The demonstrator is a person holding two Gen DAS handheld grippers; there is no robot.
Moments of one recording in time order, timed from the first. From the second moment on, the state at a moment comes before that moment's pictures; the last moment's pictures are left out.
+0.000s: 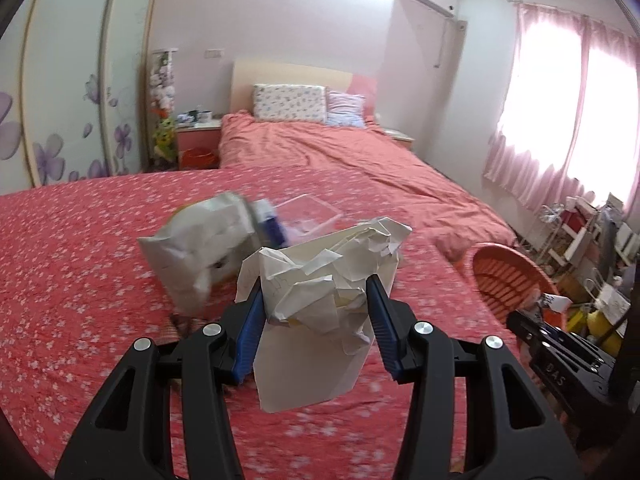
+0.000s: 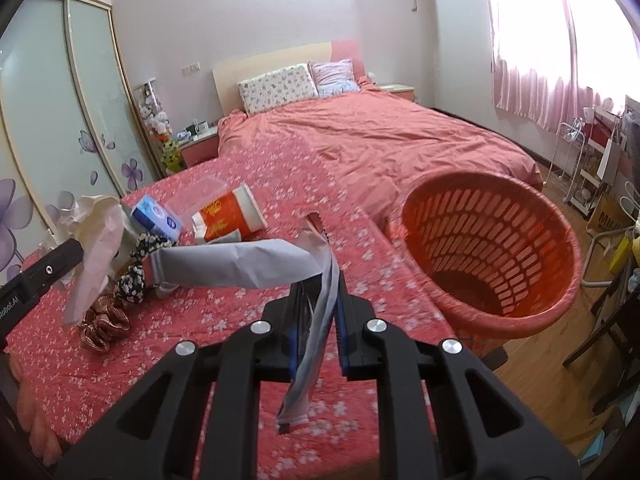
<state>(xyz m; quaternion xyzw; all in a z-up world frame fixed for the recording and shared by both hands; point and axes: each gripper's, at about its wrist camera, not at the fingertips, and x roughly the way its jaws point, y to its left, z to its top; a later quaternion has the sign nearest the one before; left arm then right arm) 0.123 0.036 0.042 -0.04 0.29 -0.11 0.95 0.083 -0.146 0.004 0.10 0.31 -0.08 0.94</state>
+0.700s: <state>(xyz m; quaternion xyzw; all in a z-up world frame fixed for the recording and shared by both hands) 0.138 -0.071 0.029 -0.04 0.31 -0.21 0.93 0.063 -0.254 0.004 0.14 0.30 -0.16 0.93</state>
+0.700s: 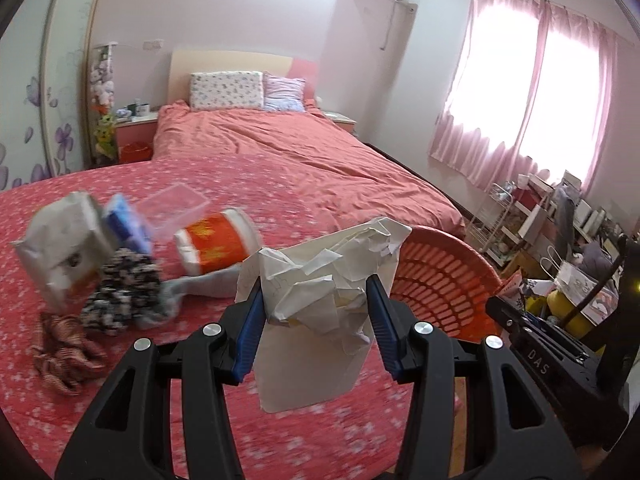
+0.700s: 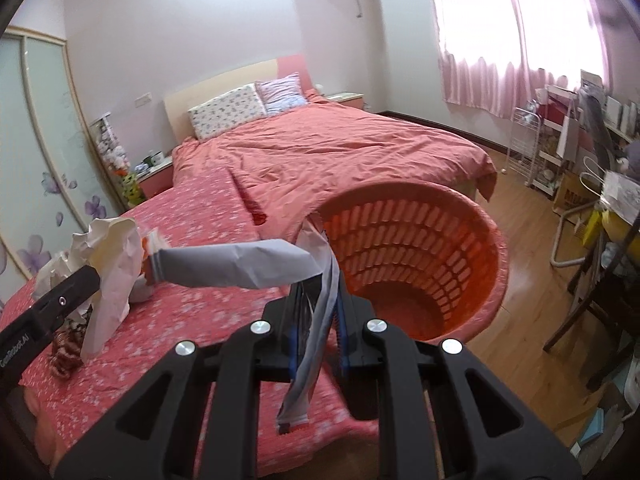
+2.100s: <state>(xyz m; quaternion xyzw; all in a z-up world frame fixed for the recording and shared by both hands) 0.193 -0.212 -0.022 0.01 0.40 -0.29 0.87 0.115 -0.381 -0.027 0.23 0.27 -0.18 0.92</state>
